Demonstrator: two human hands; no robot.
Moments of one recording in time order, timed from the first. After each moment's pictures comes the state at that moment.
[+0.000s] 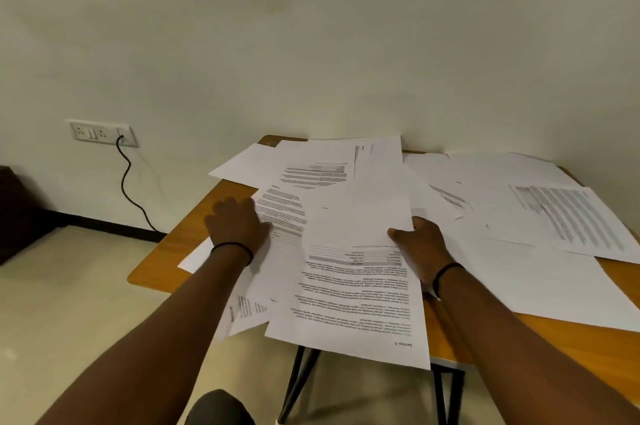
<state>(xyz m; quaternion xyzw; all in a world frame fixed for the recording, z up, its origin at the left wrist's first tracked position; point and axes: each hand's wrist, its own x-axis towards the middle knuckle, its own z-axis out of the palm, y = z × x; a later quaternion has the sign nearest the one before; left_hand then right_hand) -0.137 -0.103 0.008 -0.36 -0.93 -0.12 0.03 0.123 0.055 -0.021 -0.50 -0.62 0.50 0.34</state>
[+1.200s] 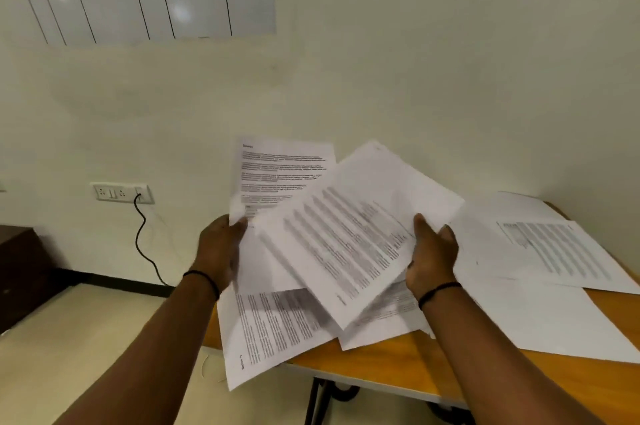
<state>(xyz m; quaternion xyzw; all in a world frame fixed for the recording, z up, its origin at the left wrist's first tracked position) -0.129 -0.138 0.081 -0.25 -0.62 -0.71 -0.22 0.118 0.031 0.059 -0.37 -0.29 0.63 0.62</state>
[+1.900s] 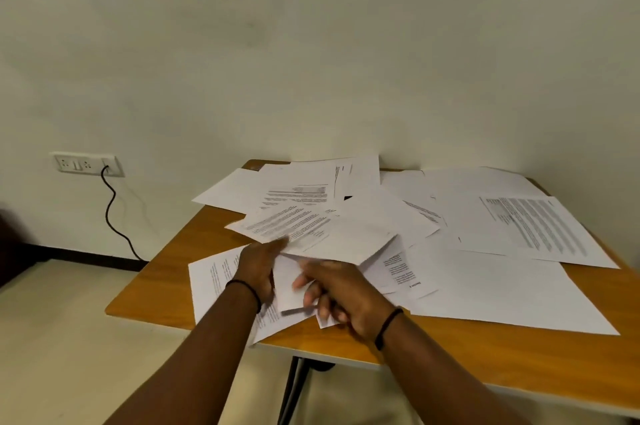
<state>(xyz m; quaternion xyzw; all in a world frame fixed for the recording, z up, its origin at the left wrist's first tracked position) -0.068 -0.084 -0.001 -0.11 -0.52 -0.71 -0.46 0.102 -0.054 0.025 -0.34 -0.62 0.69 0.15</state>
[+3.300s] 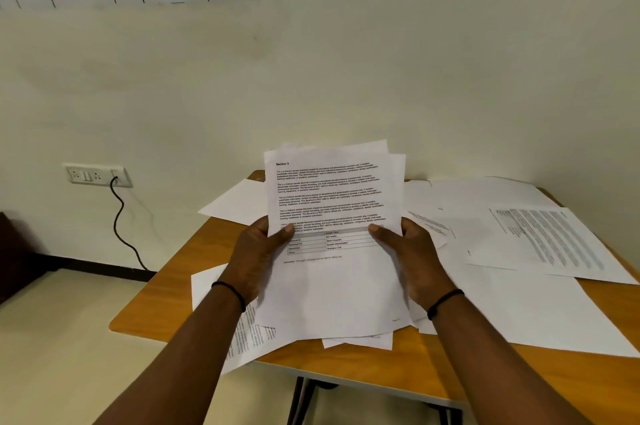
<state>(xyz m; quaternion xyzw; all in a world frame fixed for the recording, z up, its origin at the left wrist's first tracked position) -0.074 -0.094 0.042 -0.34 -0.47 -0.71 -0.39 0.134 0.034 0.037 -0.29 -0.55 0.65 0.44</state>
